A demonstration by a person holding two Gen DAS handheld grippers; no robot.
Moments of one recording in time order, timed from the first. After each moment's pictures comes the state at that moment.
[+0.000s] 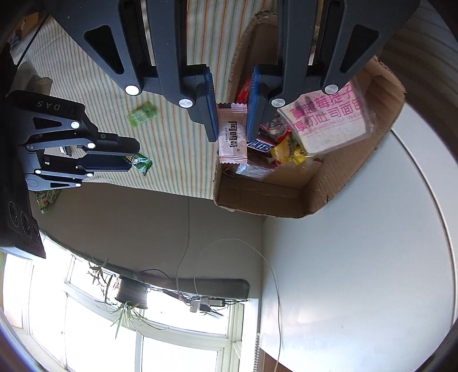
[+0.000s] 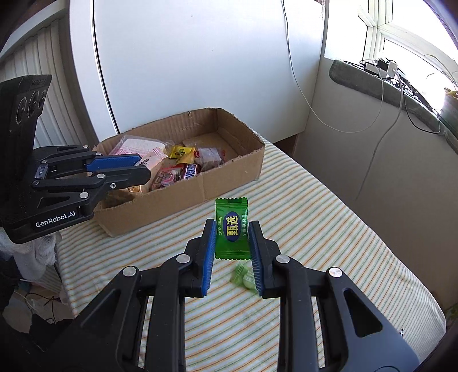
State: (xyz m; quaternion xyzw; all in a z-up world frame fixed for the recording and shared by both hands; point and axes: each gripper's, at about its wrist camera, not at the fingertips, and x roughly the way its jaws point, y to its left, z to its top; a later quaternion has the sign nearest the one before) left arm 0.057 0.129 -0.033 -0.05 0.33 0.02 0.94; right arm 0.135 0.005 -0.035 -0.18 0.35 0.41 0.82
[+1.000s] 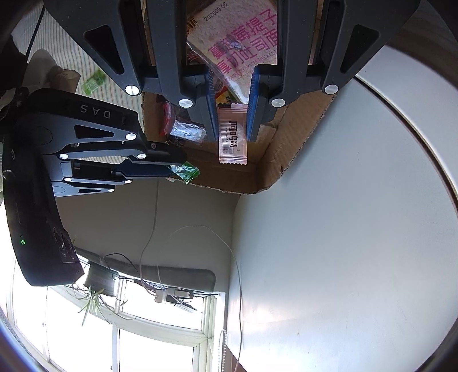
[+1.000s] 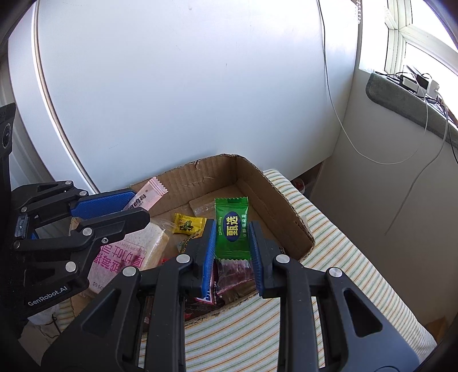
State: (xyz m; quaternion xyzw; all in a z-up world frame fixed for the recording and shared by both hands) left arm 0.090 0.188 -0.027 -0.05 0.32 0.06 0.94; right arm 0.204 0.127 -0.034 -0.16 0.35 0.44 0.81
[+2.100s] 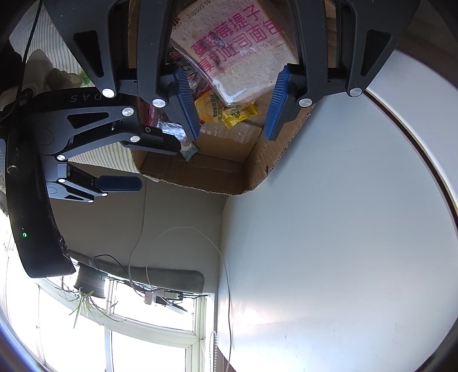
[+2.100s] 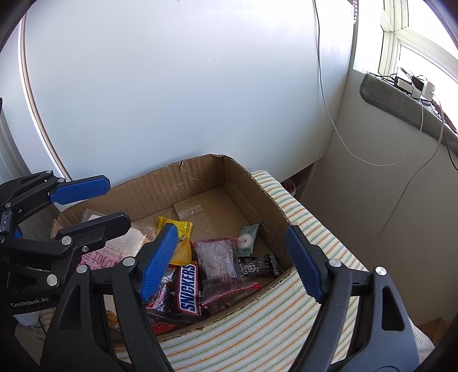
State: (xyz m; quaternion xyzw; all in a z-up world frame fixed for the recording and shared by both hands) left arm 0.091 0.194 -0.029 -0.04 0.33 0.09 0.94; right arm 0.214 0.131 -0.044 -0.18 0.33 0.41 0.83
